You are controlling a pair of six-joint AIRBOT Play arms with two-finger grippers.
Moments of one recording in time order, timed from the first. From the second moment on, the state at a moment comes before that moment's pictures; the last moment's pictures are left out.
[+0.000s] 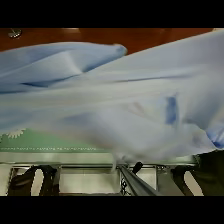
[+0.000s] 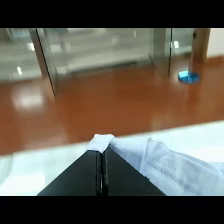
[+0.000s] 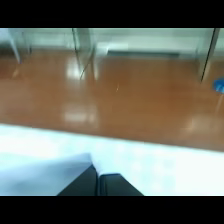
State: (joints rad) left arm 0.36 -0.42 1.66 1.08 -1.43 -1.34; right arm -0.21 -0.72 1.97 -1.12 1.54 1.53
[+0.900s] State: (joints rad) left arm 0.36 -0.31 1.56 1.08 -1.24 -1.29; right arm -0.21 -0.78 1.97 -0.95 1.49 1.47
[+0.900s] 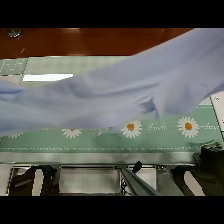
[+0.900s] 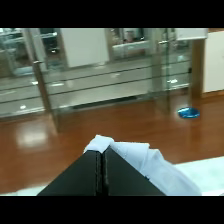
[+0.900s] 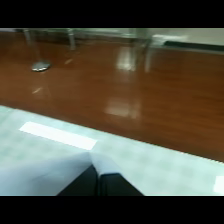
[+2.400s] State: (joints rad) left arm 0.37 -0.26 1.43 1.37 -1.72 -1.49; right arm -0.21 -0.89 1.97 -1.10 1.82 1.48
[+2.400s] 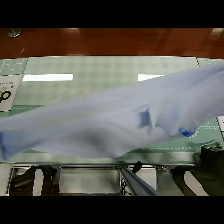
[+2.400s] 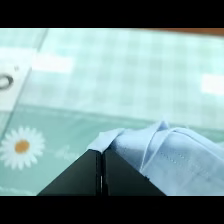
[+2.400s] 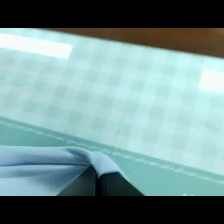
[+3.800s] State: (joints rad) left arm 0.14 -1.28 0.90 0.91 -0.84 -1.27; right arm -0.10 -1.90 1.97 -1.01 1.26 1.44
